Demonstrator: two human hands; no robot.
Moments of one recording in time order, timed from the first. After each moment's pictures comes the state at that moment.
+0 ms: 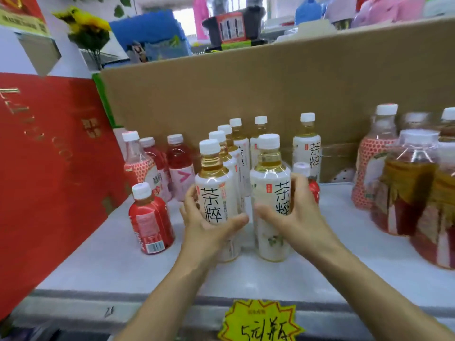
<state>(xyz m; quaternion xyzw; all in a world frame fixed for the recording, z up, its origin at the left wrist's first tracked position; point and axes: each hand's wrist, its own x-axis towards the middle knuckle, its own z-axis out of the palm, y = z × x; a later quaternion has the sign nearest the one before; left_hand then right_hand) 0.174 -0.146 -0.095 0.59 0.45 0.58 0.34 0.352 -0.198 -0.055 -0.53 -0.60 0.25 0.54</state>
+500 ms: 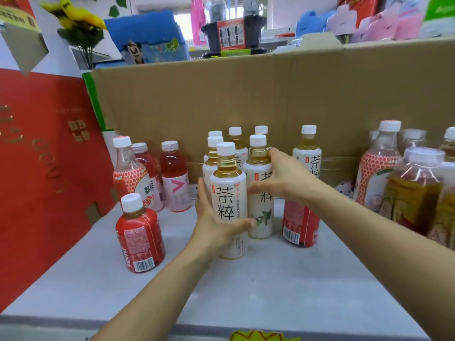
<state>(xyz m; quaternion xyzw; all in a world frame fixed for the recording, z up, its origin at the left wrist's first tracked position) 0.195 -0.099 -0.085 0.62 0.42 0.52 0.40 0.364 -0.111 0.016 -0.64 -0.69 0.12 0.31</state>
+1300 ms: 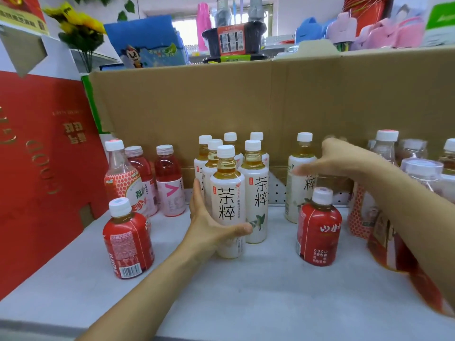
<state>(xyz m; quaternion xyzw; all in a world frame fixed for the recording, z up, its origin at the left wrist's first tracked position) 0.201 -0.094 -0.073 0.64 0.43 0.50 0.40 0.459 -0.101 0.060 -0.77 -0.60 0.10 0.22</state>
